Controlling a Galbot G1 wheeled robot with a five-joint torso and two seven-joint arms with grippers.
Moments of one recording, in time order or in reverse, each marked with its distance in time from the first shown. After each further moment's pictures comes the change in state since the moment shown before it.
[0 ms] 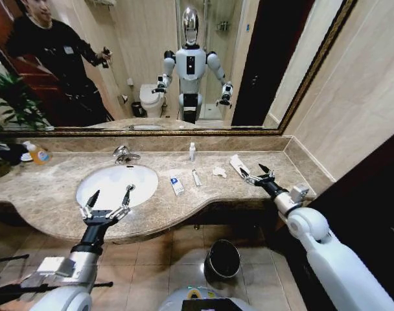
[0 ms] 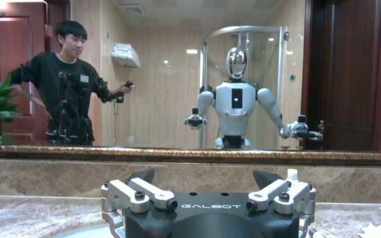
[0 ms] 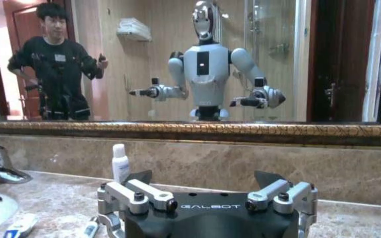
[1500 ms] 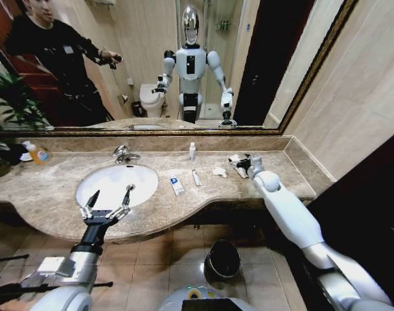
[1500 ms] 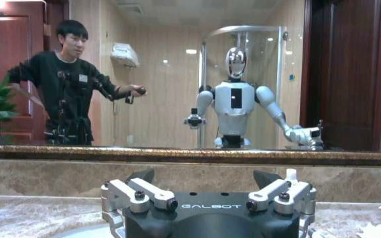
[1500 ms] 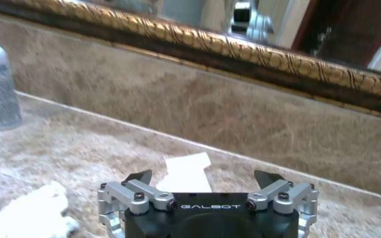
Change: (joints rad) left arm 0.000 0.000 0.000 0.000 0.000 0.000 0.000; right arm 0.646 0.084 -0.416 -0.618 -0.246 -0.261 0.061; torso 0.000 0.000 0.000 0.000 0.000
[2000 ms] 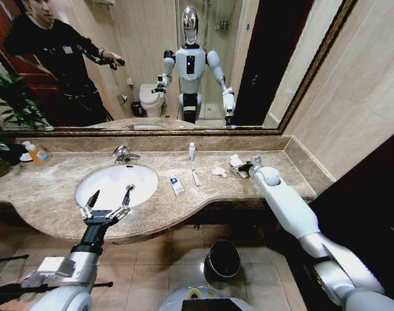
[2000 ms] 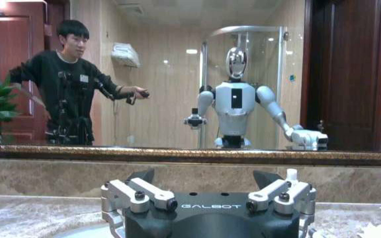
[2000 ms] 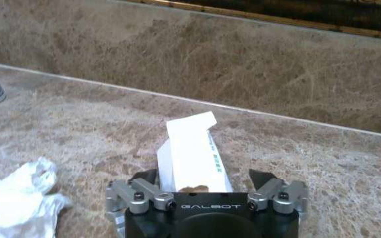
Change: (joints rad) left arm 0.000 0.000 0.000 0.000 0.000 0.000 0.000; right arm 0.072 0.037 -0.010 -0.141 0.073 -0.106 -0.047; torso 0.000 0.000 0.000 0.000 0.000
